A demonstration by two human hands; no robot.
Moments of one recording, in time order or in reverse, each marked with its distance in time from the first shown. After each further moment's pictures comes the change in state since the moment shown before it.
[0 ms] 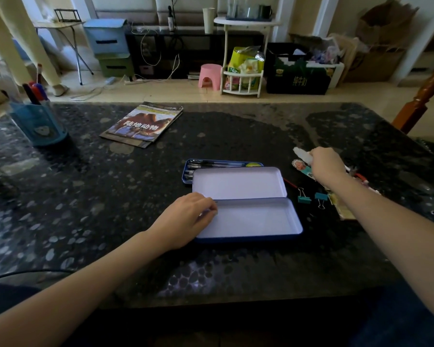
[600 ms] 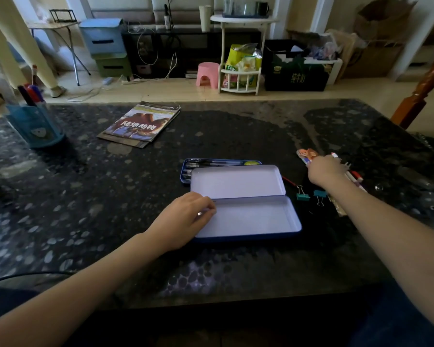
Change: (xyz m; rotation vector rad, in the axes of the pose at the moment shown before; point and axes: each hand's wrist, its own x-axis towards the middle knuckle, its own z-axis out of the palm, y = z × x) left_hand -0.002 0.002 -0.001 -0.020 -0.011 -0.028; right_hand 0.000 0.002 0.016 -0.124 -0.166 0.203
